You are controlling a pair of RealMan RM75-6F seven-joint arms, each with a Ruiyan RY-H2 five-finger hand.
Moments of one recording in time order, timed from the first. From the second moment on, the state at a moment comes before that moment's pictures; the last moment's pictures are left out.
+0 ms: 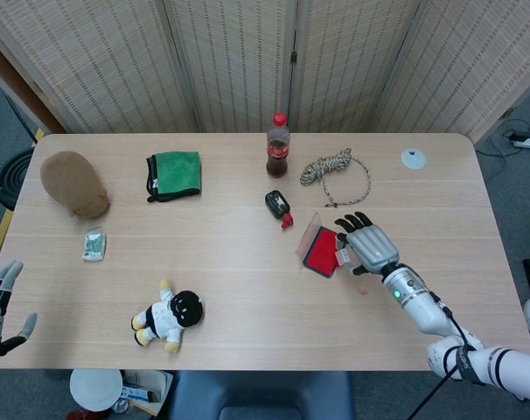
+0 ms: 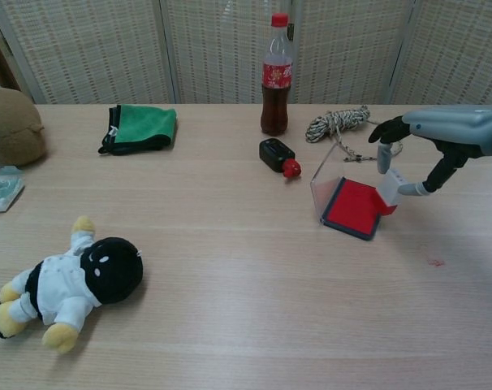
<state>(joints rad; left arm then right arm) -0.03 -1.08 -0.04 -1.62 1.53 1.58 0.03 0.69 -1.35 0.12 -1.46 -1.19 0.81 -0.21</state>
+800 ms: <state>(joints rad) -0.03 -1.07 -0.03 -1.62 1.55 1.58 0.01 0.75 -1.49 0.13 -1.30 -1.15 0.78 -0.22</state>
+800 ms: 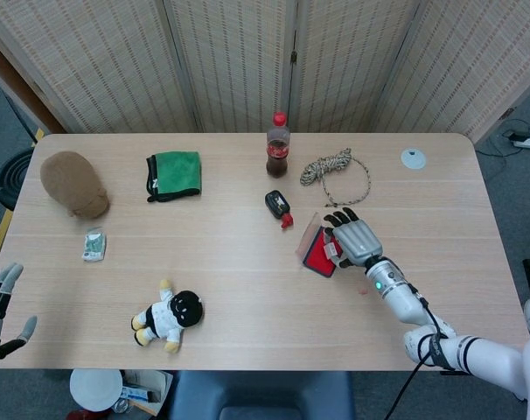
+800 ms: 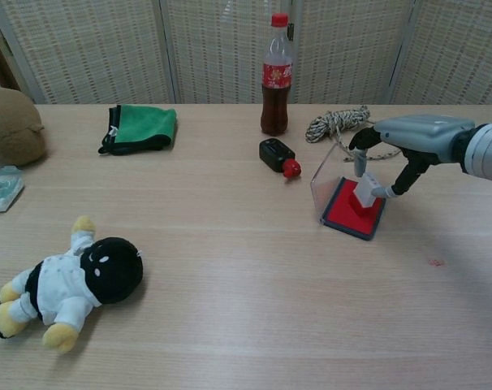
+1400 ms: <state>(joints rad) -0.02 -1.07 -0.03 -1.61 1.57 1.61 -0.02 0.76 -1.51 0.13 -1.27 -1.13 0.78 -0.24</state>
